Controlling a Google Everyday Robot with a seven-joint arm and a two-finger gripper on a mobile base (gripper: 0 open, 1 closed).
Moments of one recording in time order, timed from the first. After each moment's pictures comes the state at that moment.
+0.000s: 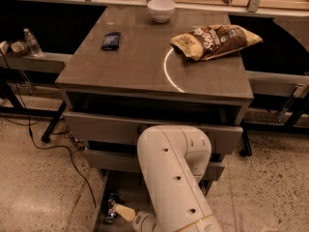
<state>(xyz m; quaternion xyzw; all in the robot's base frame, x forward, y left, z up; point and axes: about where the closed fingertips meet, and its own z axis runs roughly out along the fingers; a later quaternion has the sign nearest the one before) 0.430 0.113 0.233 -0.88 0.18 -0.18 0.40</state>
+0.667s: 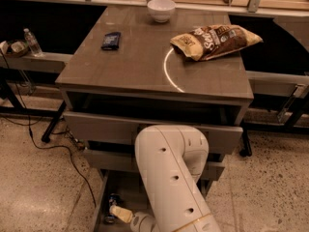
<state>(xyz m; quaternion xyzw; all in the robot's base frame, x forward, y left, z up) 0.427 0.123 0.240 -0.88 0.15 -0.19 0.40</state>
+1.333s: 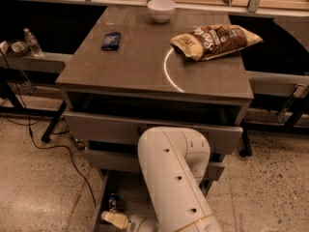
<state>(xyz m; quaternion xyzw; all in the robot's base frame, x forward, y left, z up) 0.415 0.150 0.286 -0.84 0.05 -0.26 0.47</state>
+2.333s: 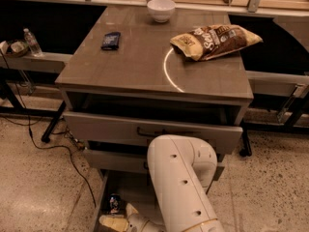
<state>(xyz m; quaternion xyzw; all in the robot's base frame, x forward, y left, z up) 0.419 0.160 0.340 -0.73 -0.03 -0.38 0.56</state>
